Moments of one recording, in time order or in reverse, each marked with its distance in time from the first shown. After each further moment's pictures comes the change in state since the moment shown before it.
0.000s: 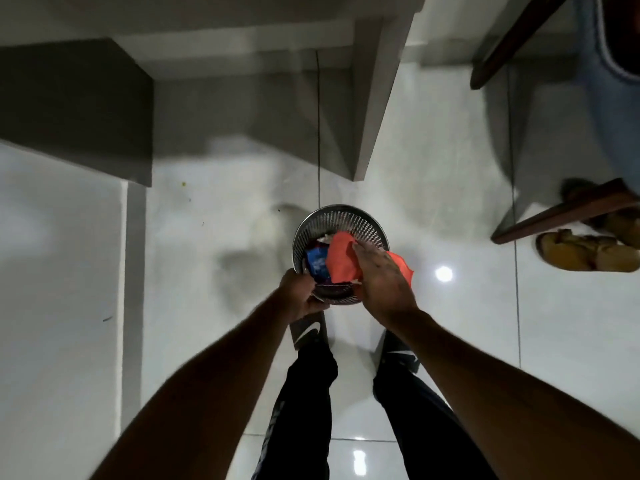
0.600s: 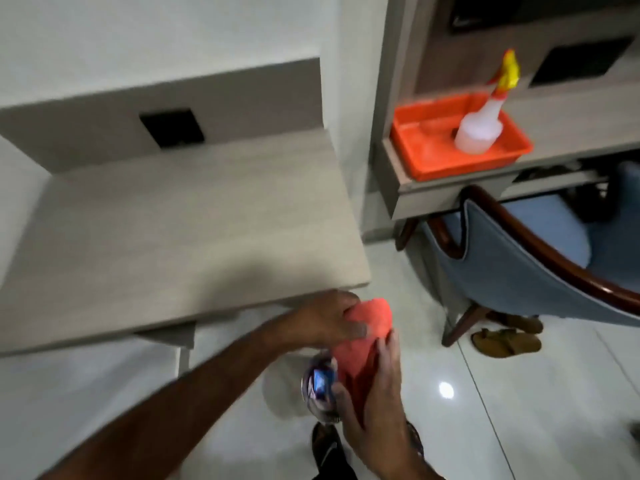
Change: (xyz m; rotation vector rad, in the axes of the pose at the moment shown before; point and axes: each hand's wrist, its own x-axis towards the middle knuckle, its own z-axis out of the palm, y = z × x) left_hand -0.477 0.193 -0.046 1.243 -0.428 1.124; right_hand -0.170 -0.289 -0.285 0.547 0.685 0.107
